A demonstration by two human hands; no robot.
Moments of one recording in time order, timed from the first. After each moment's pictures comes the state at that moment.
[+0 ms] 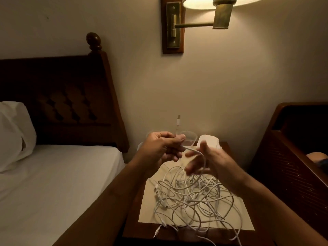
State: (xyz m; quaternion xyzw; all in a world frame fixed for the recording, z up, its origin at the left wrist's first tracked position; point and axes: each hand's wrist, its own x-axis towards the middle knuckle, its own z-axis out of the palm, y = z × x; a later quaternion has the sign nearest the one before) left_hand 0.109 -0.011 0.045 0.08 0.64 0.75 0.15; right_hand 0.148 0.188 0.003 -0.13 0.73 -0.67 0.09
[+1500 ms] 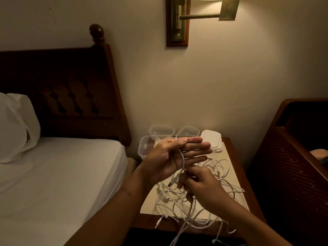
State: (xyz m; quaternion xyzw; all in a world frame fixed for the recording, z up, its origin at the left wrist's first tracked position) left_hand 0.105 -0.007 -0.007 0.24 0.42 0.81 0.34; right_hand 0.185 0.134 -0.031 -0.07 0.75 -0.65 0.06
